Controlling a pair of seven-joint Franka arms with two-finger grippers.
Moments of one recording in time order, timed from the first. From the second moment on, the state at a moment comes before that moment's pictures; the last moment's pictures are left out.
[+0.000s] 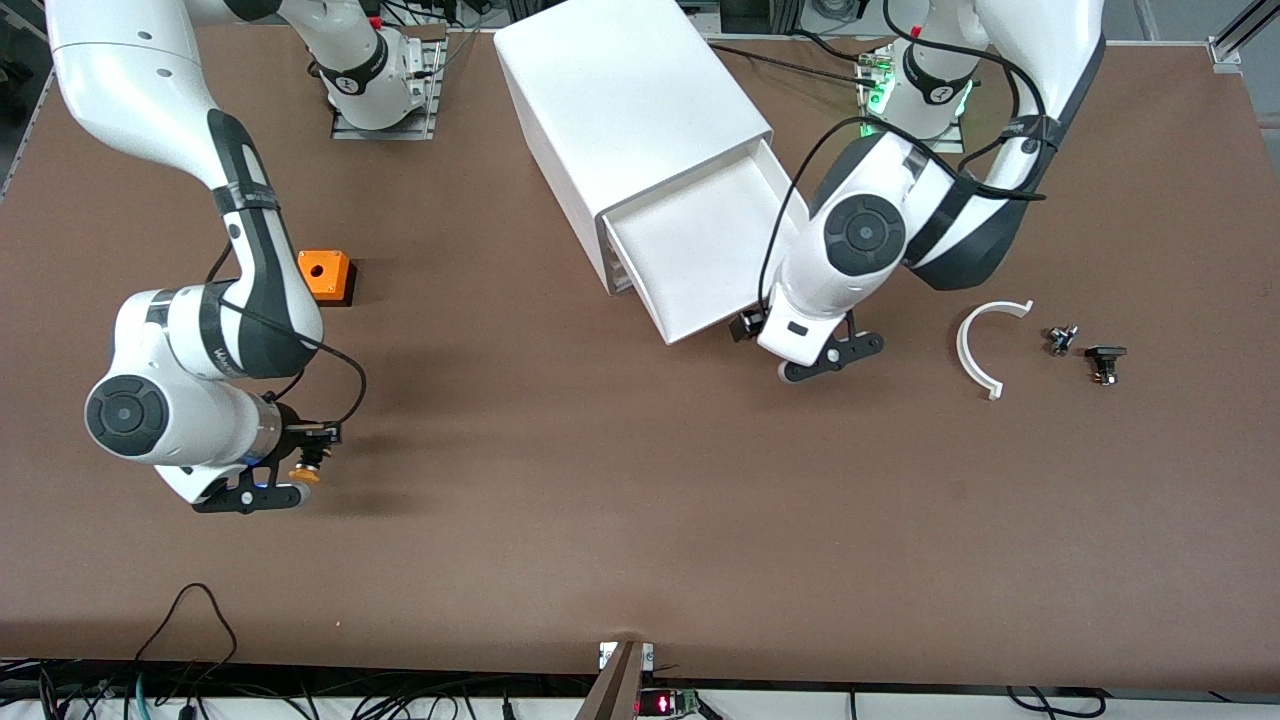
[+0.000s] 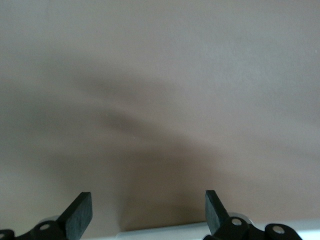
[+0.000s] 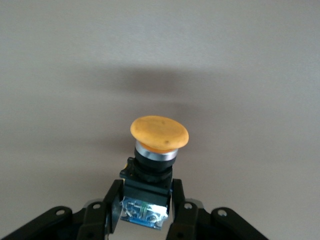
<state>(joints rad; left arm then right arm) -0.11 0.43 -0.49 -1.66 0.07 1.93 -0.99 0.10 0.71 0.00 -1.30 -0.04 1.89 0.05</state>
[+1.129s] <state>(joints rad) -0.10 0.37 -0.62 -1.76 0.01 1.91 -1.06 -0.07 0.71 0.00 -1.60 -0.04 2.24 -0.07</state>
